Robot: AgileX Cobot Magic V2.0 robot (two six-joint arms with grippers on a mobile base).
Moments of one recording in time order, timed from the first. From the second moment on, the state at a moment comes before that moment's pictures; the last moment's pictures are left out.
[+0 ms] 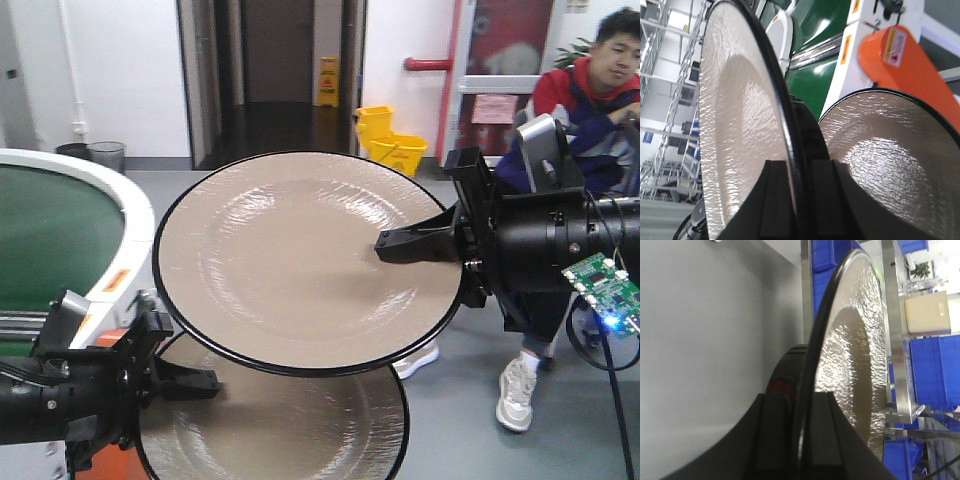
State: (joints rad) left arm -0.13 1.42 -0.94 -1.35 0.76 0.43; right arm 0.14 1.45 -1.35 1.19 0.95 -0.17
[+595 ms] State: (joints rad) left arm -0.13 1.42 -0.94 -1.35 0.76 0.43; right arm 0.14 1.45 -1.35 1.19 0.95 -0.17
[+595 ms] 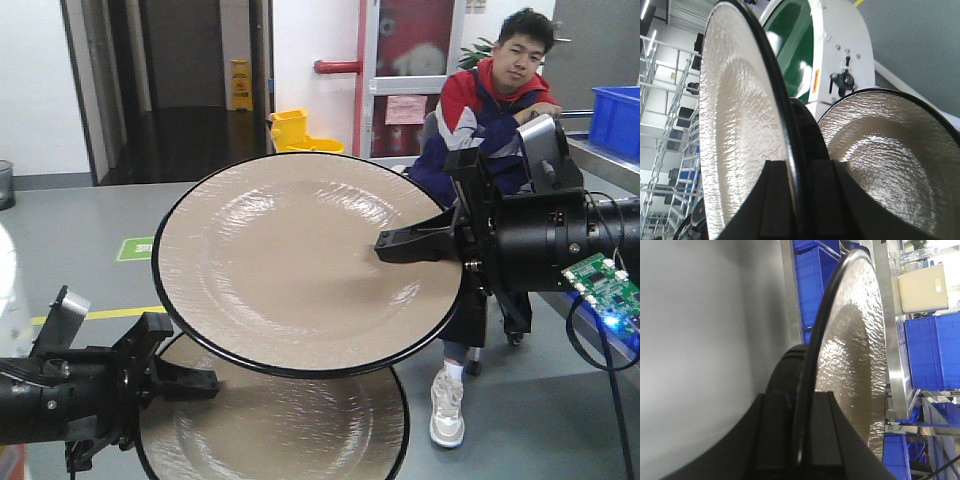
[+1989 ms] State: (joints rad) left arm -0.13 1.42 -0.94 -1.35 0.76 0.43; right arm 0.14 1.45 -1.35 1.19 0.95 -0.17
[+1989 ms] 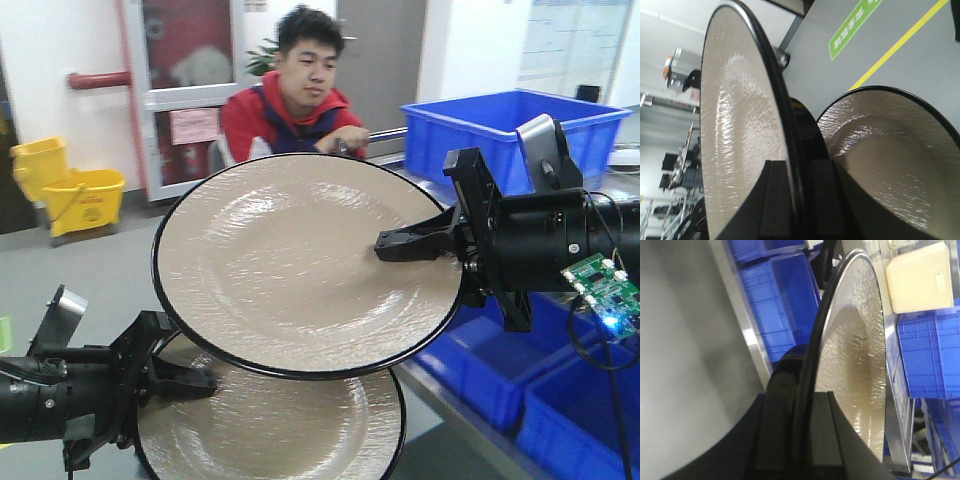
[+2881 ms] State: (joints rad) left arm -0.13 1.42 -0.94 -1.35 0.75 0.43; right arm 0.14 1.45 -1.35 1.19 0.95 -0.17
